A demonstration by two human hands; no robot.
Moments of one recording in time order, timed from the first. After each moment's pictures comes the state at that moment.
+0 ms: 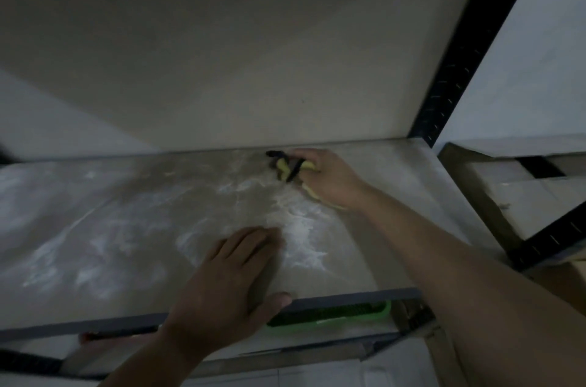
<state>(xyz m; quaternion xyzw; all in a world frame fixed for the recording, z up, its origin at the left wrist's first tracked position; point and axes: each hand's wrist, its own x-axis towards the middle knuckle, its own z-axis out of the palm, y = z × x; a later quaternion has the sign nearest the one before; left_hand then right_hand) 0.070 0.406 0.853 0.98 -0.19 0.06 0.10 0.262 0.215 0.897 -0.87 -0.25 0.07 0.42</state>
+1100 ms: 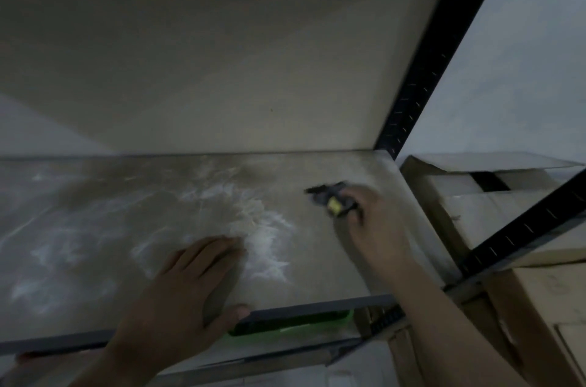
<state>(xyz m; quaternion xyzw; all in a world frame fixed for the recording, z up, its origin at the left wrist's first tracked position) 0.072 0.406 0.847 0.97 -0.19 0.09 0.09 0.204 0.097 0.875 -0.93 -0.16 -0.17 0.28</state>
